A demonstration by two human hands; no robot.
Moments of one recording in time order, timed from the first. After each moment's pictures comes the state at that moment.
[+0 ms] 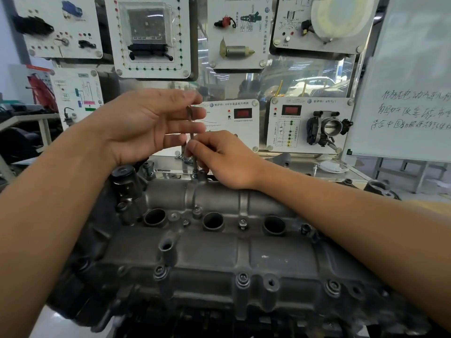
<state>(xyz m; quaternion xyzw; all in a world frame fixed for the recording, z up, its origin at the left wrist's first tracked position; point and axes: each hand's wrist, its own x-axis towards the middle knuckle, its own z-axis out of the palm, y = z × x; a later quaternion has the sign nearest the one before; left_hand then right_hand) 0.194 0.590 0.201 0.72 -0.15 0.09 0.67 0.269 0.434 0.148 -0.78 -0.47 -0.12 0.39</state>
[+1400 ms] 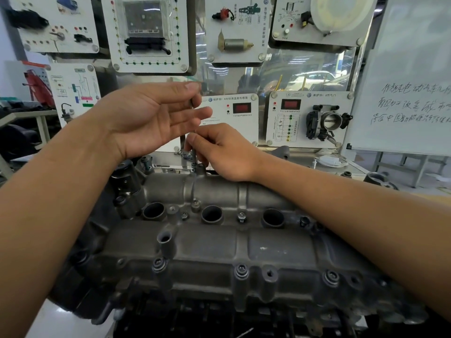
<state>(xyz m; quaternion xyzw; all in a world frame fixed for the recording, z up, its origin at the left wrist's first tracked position) 0.197 0.579 0.199 0.65 -0.17 0.08 0.74 0.270 0.433 0.147 -0.79 -0.46 -0.12 0.40</state>
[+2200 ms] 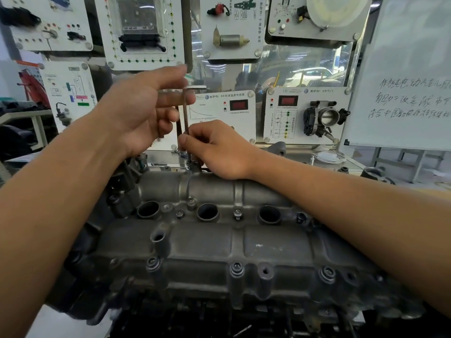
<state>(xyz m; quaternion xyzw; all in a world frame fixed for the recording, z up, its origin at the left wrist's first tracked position) 0.203 0.572 0.199 0.70 -0.05 0.21 0.68 0.268 0.434 0.147 -0.78 -0.47 -0.11 0.40</state>
